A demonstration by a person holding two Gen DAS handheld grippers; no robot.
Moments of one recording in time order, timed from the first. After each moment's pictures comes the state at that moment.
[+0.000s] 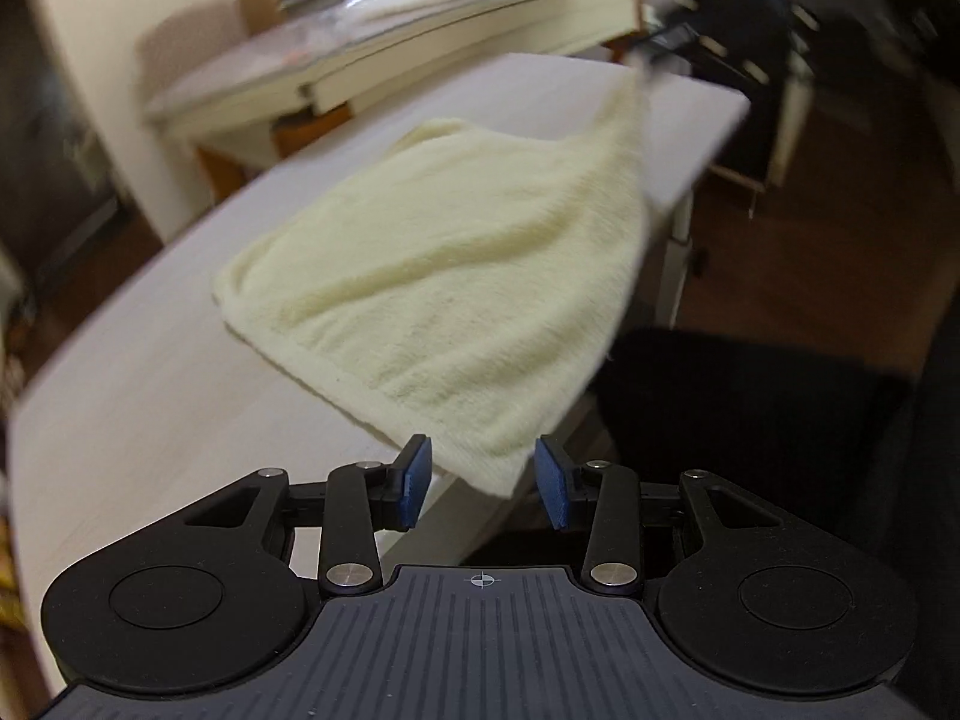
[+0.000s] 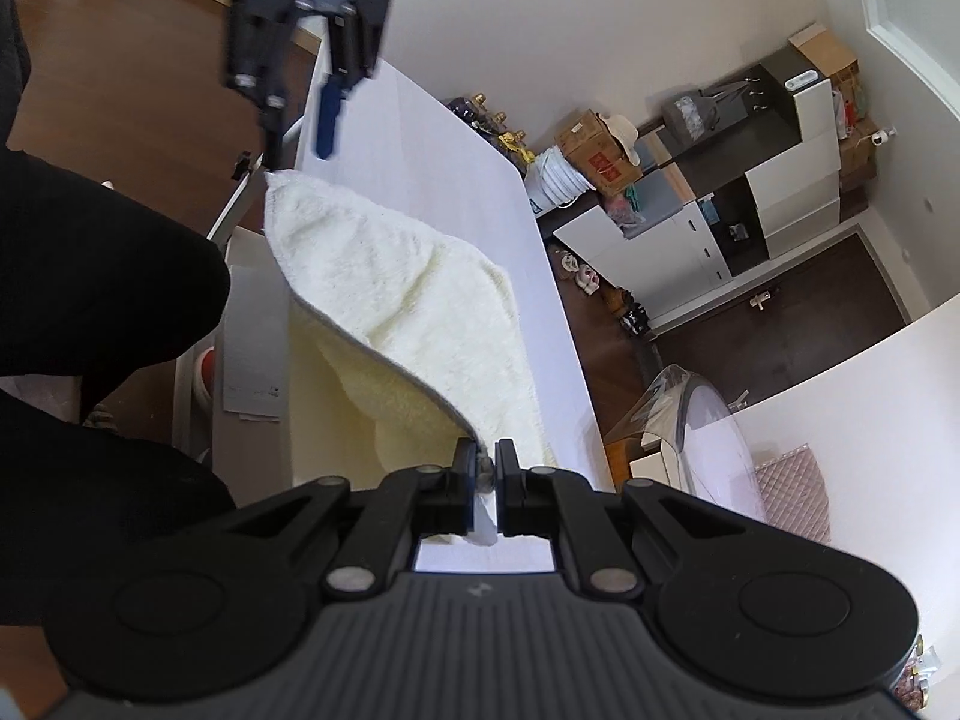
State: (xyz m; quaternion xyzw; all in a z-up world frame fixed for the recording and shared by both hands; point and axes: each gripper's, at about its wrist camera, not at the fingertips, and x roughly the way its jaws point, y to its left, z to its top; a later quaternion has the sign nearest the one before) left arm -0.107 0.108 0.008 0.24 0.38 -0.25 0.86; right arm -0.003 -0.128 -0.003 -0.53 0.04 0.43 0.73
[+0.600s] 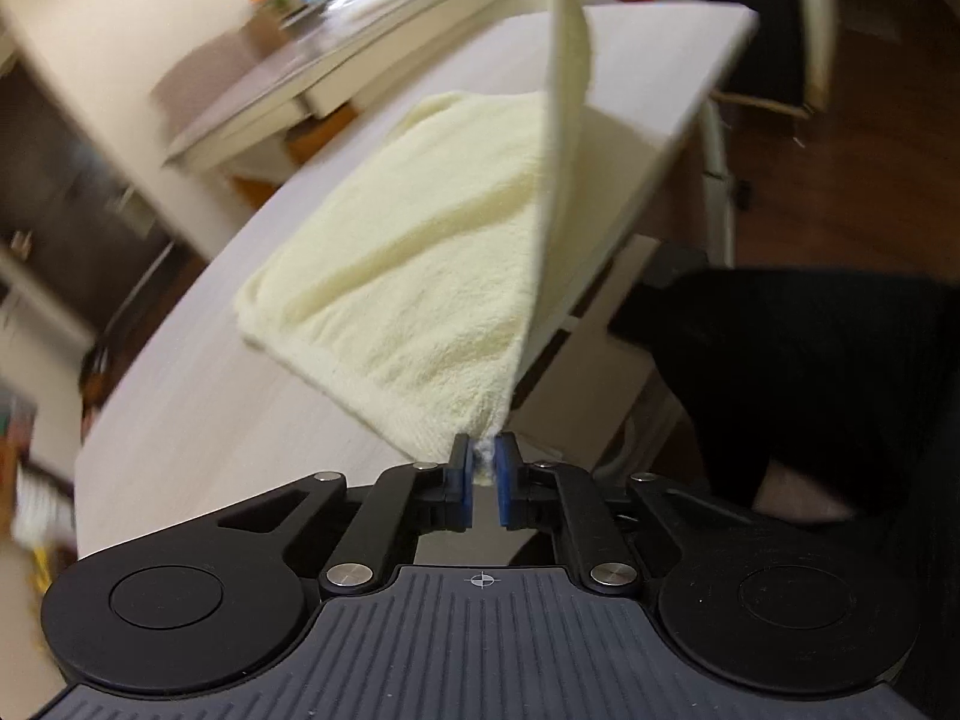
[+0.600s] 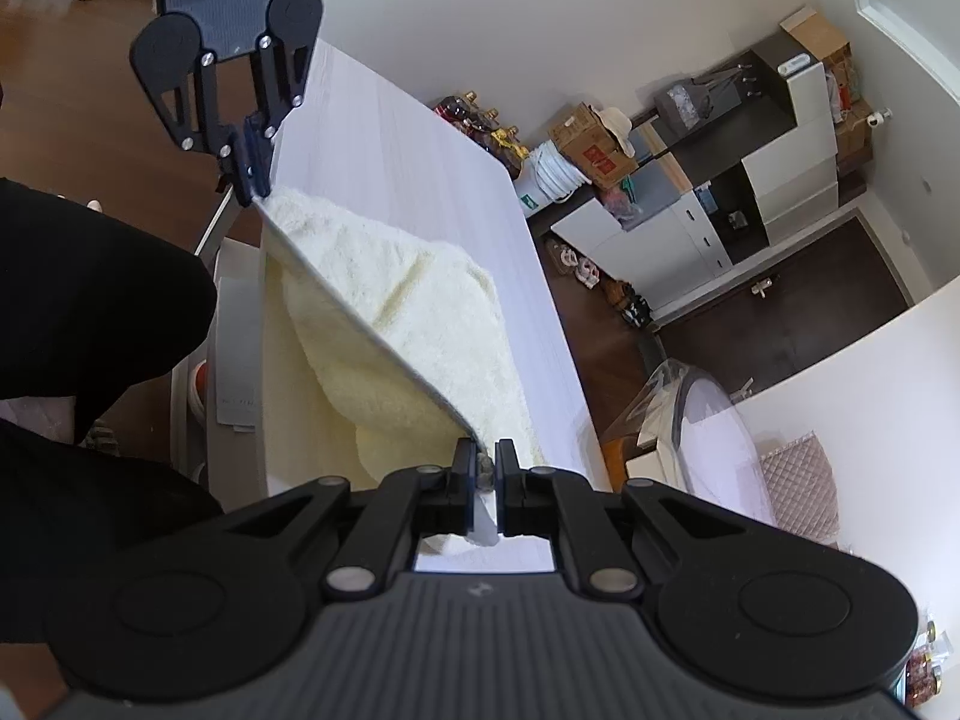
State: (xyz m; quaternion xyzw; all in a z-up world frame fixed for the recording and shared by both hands) left arm -0.109 0.086 -0.013 0.25 0.39 -0.15 0.87; right arm 0.005 -0.124 0.010 -0.52 0.05 0.44 0.73
